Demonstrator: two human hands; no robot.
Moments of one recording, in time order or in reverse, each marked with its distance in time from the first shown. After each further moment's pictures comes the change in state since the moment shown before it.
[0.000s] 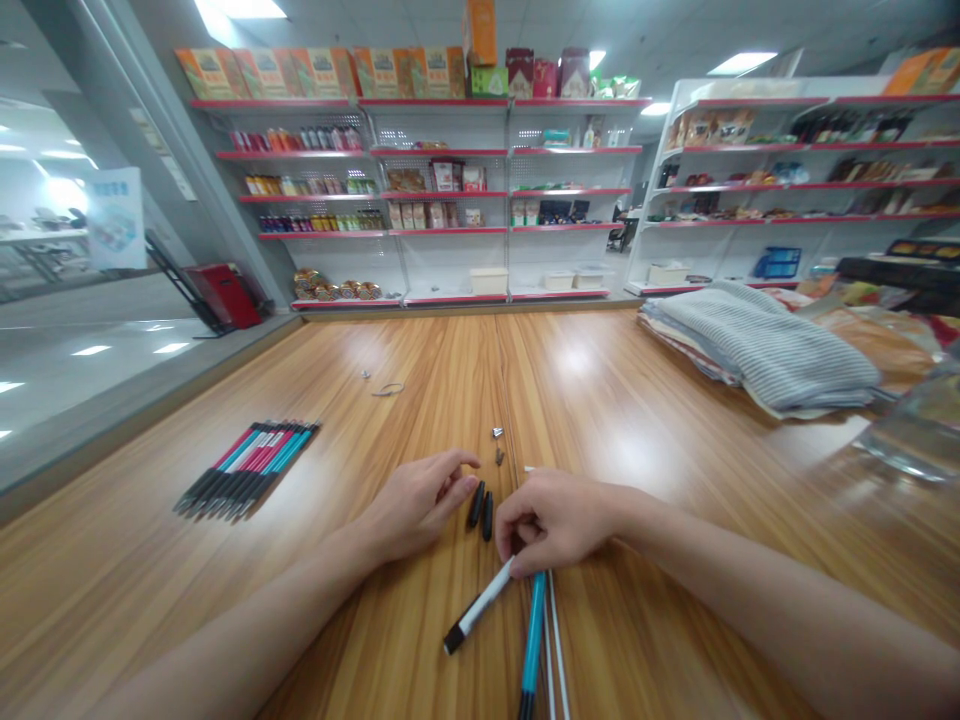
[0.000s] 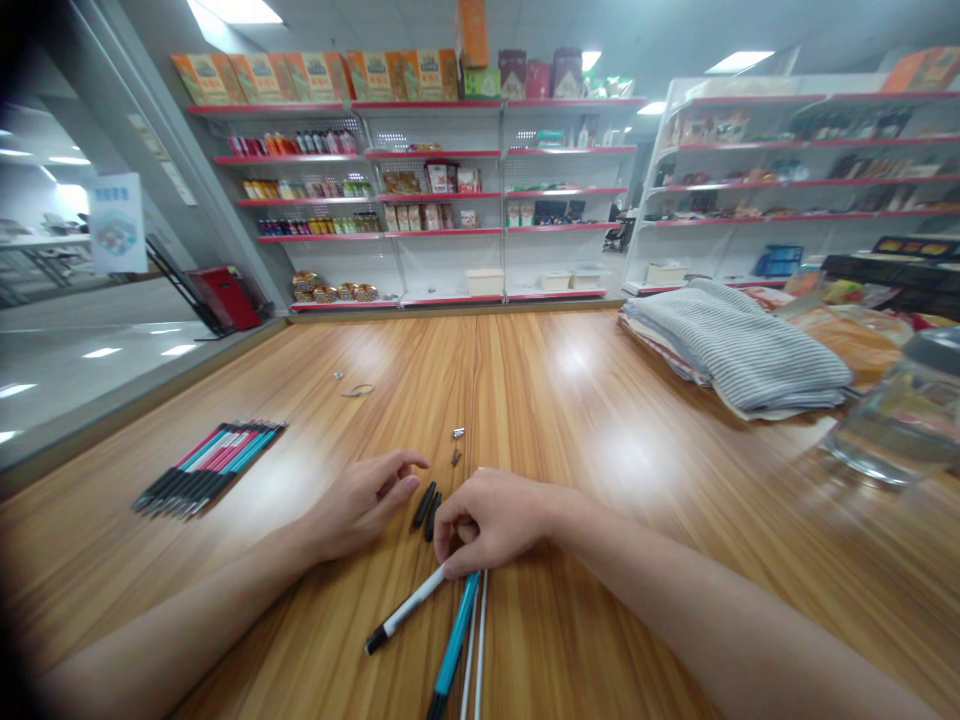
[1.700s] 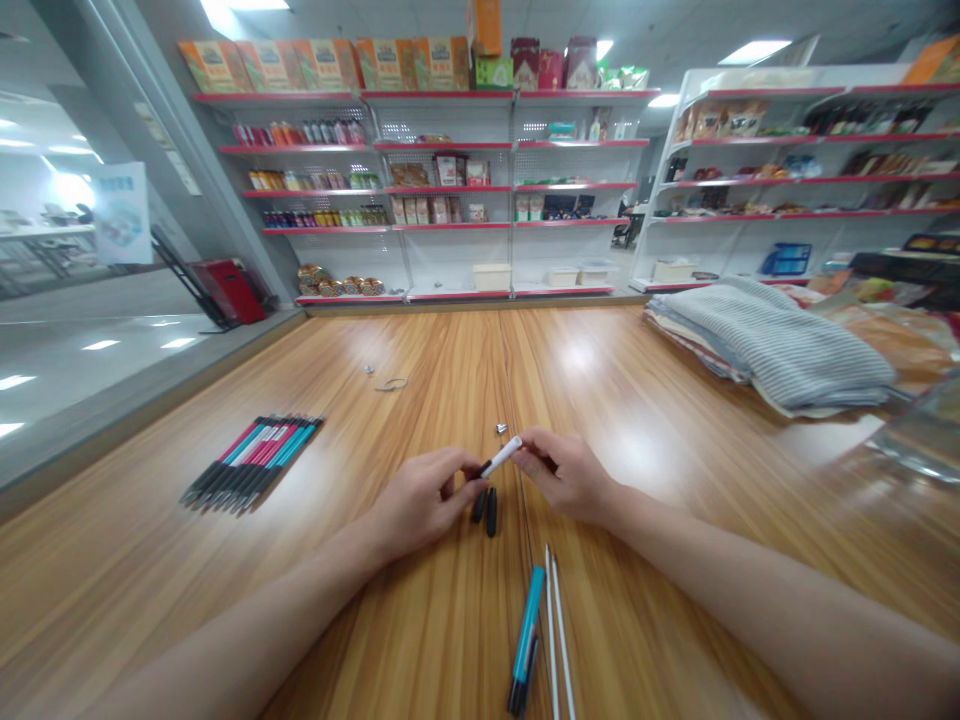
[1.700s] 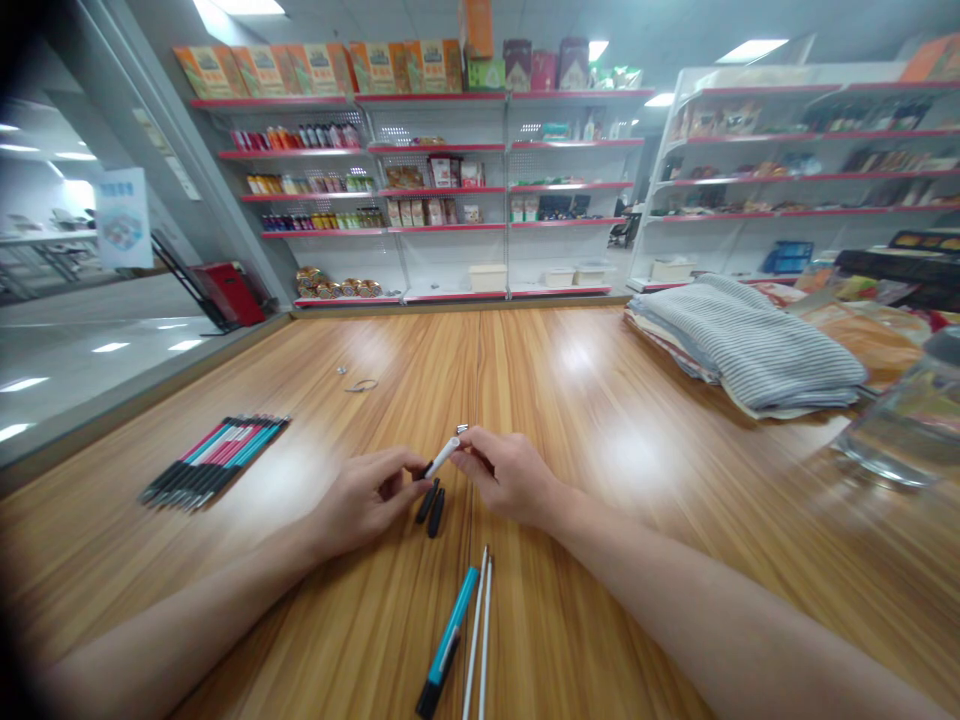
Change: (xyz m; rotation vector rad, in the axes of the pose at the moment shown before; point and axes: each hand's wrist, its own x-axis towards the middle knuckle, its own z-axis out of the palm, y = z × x) left_hand 0.000 0.005 0.004 -0.172 0.179 0.031; right_hand 0.007 0.023 0.013 -0.161 0.749 0.015
